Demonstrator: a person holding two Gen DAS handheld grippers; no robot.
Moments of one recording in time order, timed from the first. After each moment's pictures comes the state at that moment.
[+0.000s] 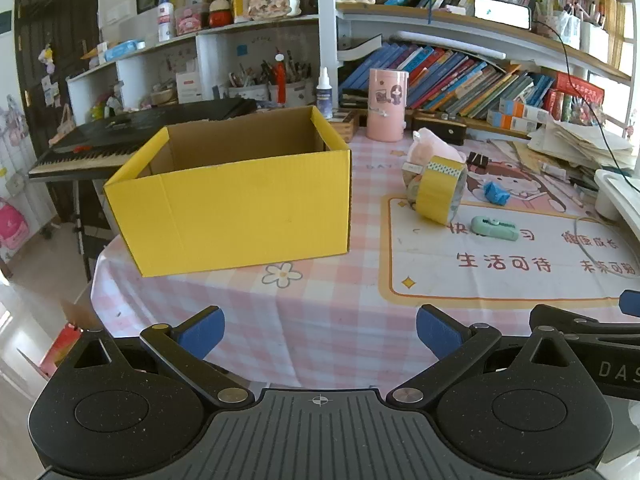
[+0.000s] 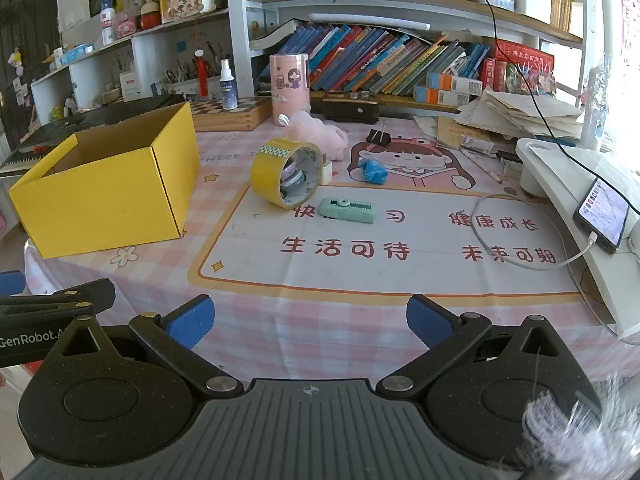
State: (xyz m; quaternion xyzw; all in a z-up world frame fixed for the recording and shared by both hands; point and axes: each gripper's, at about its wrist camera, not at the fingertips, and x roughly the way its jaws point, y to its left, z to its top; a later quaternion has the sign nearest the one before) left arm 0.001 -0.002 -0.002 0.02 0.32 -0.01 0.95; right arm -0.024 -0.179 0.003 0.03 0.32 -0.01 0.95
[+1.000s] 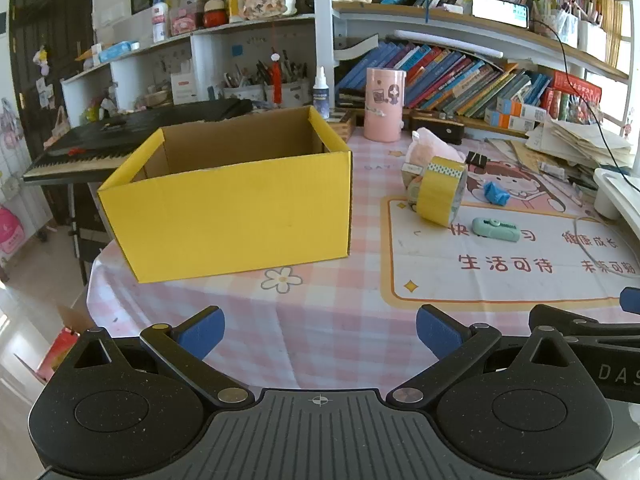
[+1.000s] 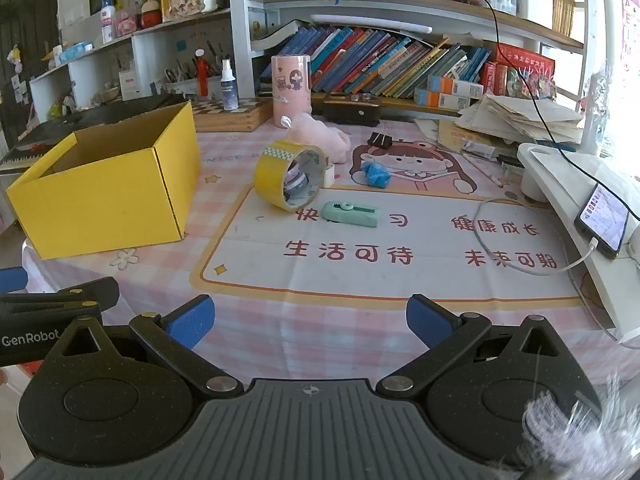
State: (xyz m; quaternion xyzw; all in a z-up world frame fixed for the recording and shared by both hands) left arm 0.006 -0.003 -0.001 0.02 0.32 -0.01 0.95; right arm -0.021 -0.175 0.003 0.03 0.32 -0.02 0.95
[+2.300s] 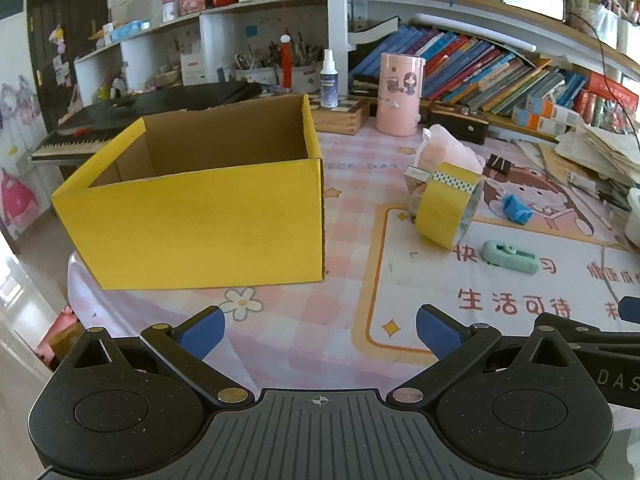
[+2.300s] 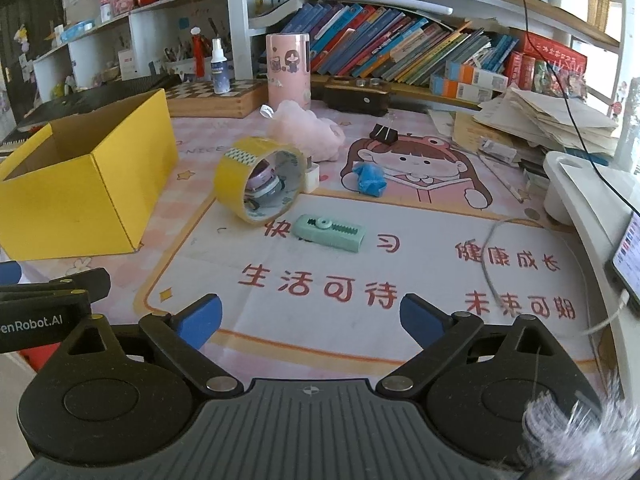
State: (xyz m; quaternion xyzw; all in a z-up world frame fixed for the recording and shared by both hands) left arm 0.071 -0.045 -0.011 0.00 0.35 0.03 0.94; right arm 0.055 -0.223 -0.005 0.01 0.35 0.02 0.94
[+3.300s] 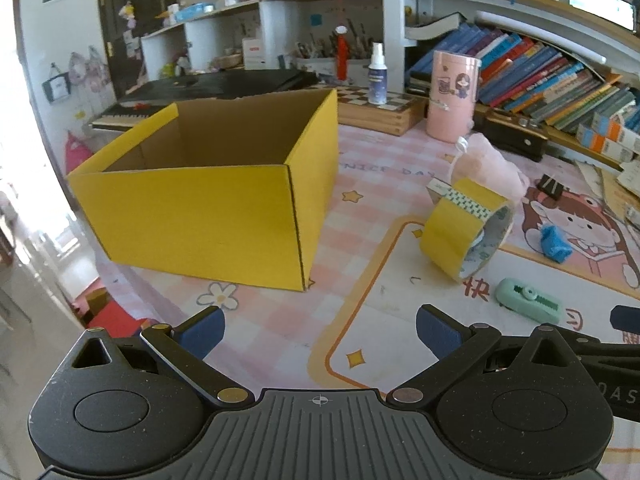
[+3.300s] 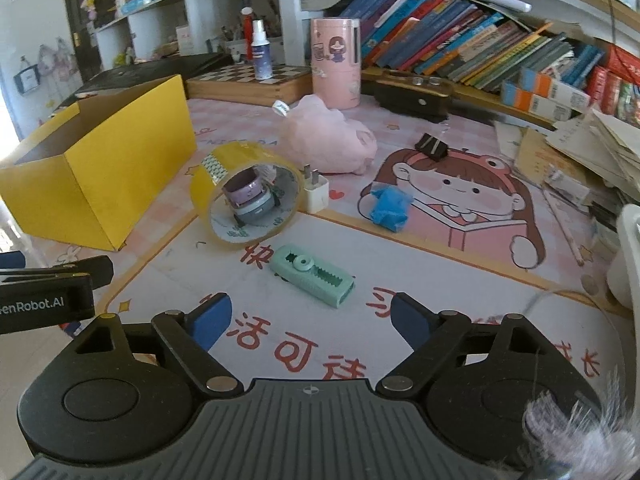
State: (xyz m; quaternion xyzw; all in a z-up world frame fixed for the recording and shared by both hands) left arm 0.101 -0.103 -0.012 -0.03 0.35 0.17 0.92; right arm 0.136 -0.284 -0.017 -0.03 0.36 0.16 0.92
